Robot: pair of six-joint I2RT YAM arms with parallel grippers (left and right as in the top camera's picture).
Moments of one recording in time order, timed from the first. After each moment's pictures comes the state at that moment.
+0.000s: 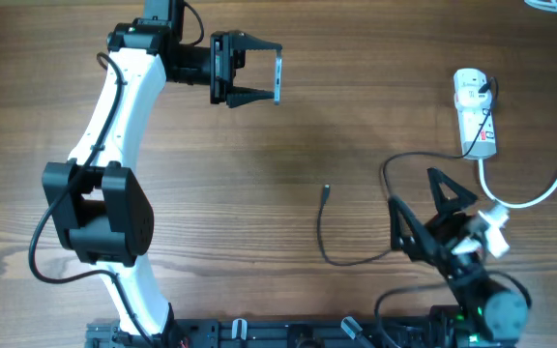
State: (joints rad) left arm -0.11 2.03 1.82 -1.06 1.52 -1.13; right arm 0.01 0.01 0.01 0.41 -0.51 0.58
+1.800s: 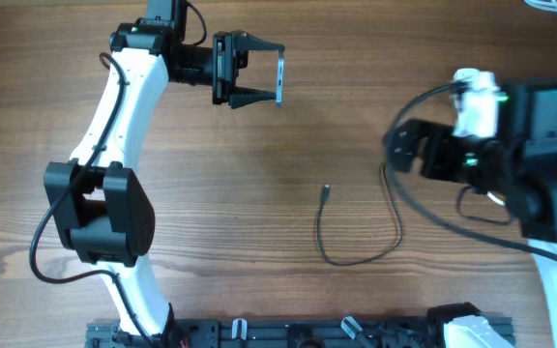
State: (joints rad) left arm -0.12 2.03 1.82 -1.06 1.53 -1.12; right arm 0.18 1.17 1.46 -1.22 -0.28 0.34
